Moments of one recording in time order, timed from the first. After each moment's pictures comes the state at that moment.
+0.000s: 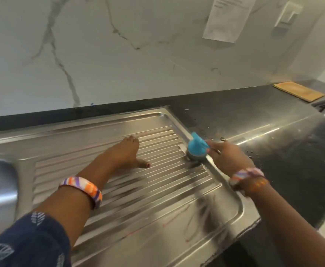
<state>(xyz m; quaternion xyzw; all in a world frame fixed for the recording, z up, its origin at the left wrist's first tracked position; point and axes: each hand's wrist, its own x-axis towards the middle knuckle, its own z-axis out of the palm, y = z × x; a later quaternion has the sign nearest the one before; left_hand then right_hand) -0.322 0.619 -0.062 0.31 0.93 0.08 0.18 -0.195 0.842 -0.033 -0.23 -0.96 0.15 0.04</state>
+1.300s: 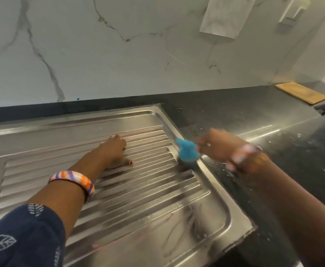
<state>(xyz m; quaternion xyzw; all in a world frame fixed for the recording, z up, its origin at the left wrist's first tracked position) -0.348 0.646 -0.085 0.25 0.95 0.06 0.19 -0.229 0.869 0.010 -0.13 -0.98 0.04 -0.16</state>
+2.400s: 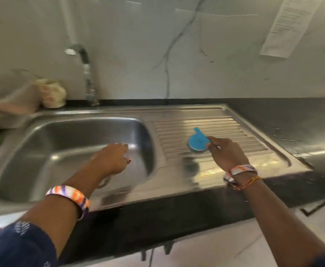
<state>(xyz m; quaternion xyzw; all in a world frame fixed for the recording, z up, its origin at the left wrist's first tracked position) -0.140 0.310 -0.058 0.12 0.99 0.08 0.07 -0.081 0.582 -0.029 -0.12 -0.96 0.23 0.09</state>
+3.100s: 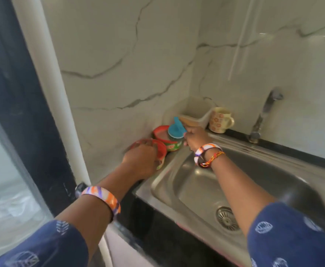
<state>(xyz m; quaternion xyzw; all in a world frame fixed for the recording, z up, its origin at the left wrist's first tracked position) -0.055 0.022 -0.018 -0.18 0.98 0.04 -0.05 -0.201 0.123 -0.006 0.30 -0.88 0.37 -0.06</state>
